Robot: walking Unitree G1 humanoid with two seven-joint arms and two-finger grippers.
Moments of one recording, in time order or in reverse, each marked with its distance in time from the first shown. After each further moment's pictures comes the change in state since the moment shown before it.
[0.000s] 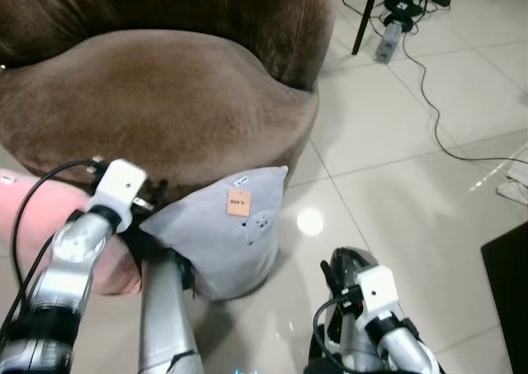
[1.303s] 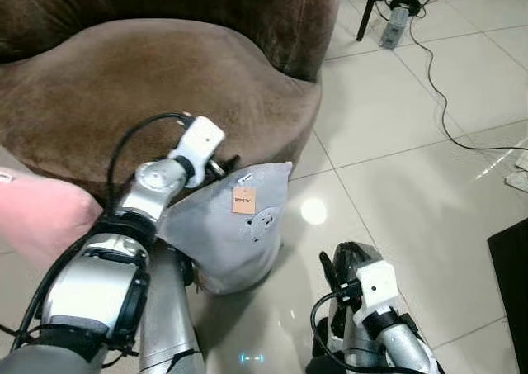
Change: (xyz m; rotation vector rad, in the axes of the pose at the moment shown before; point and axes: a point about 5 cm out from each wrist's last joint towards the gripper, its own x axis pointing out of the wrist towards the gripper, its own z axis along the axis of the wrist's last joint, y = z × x) left arm 0.078 -0.050 0.089 0.005 -0.099 -0.280; right arm 0.001 0.002 0.015 -0.002 -0.047 -0.031
